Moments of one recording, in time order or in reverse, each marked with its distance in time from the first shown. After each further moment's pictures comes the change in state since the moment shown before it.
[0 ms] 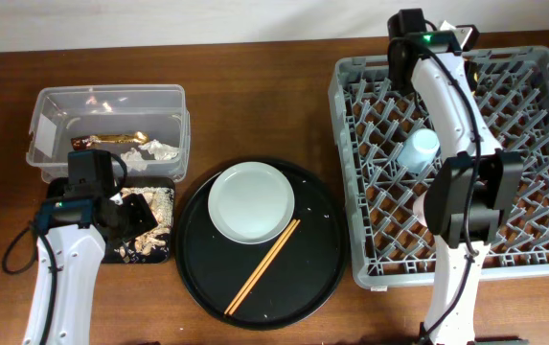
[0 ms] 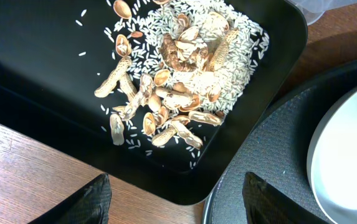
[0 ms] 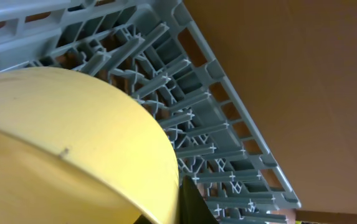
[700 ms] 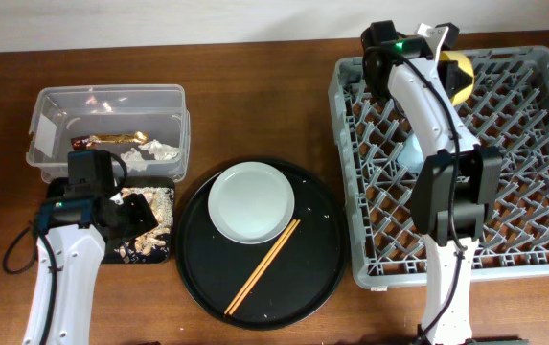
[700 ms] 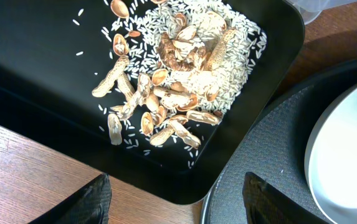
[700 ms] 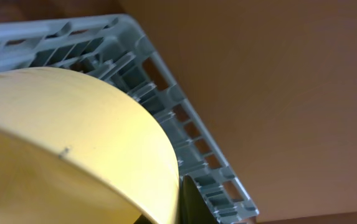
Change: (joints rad) left arm 0.000 0.000 0.000 0.000 0.006 0.000; right arm 0.074 0.045 -0.012 -0.028 0.237 0.059
